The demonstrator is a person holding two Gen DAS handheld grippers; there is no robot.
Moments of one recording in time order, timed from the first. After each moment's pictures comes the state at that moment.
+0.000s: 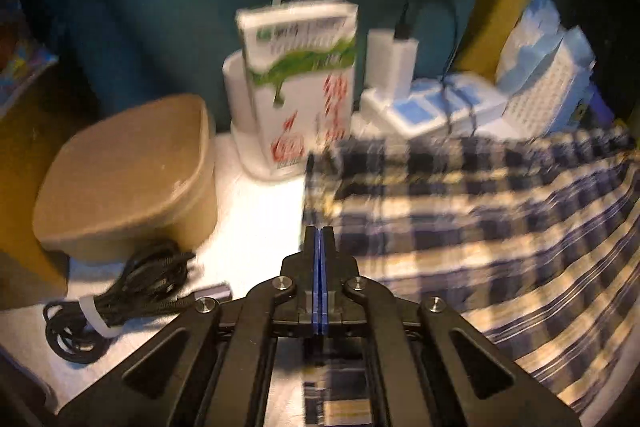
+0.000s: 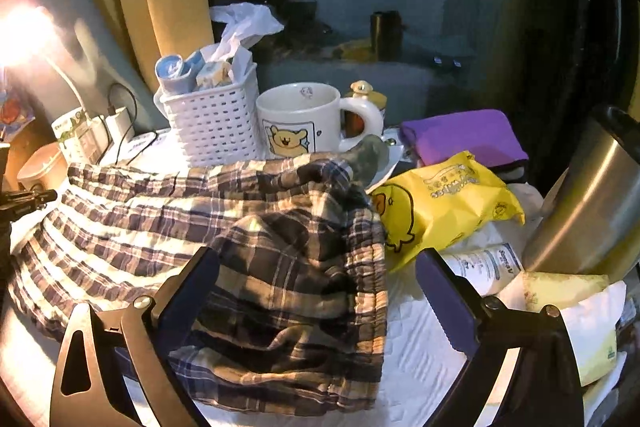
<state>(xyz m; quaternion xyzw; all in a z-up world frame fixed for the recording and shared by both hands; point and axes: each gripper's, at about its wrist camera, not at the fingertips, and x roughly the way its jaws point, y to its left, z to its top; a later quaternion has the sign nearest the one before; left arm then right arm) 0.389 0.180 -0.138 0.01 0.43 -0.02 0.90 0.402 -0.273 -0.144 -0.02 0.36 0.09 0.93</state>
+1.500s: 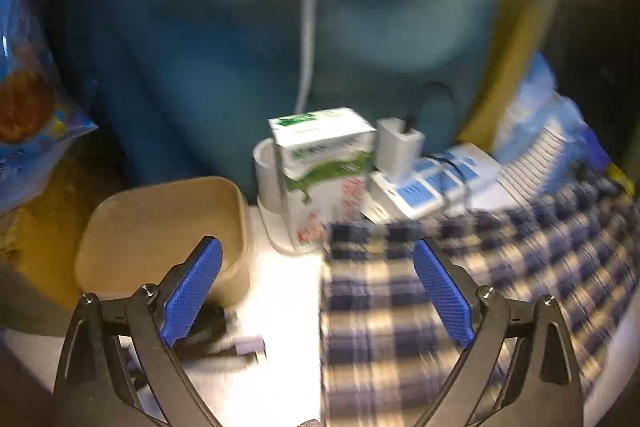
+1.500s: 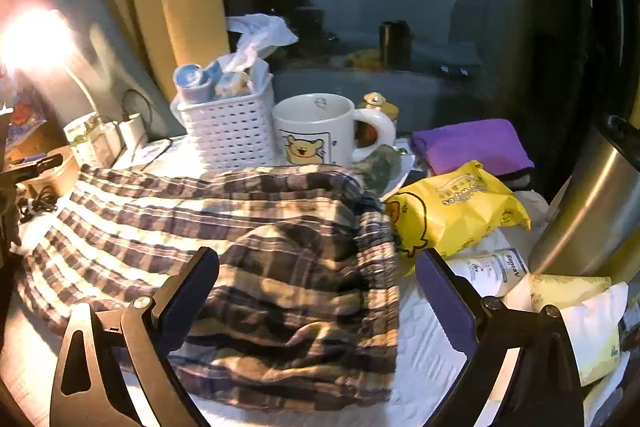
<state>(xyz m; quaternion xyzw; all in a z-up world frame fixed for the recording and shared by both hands) 0.362 0.189 -0.089 0.01 0.35 0.00 0.94 0.390 -0.264 -0.138 -0.01 0.35 0.11 0.93</state>
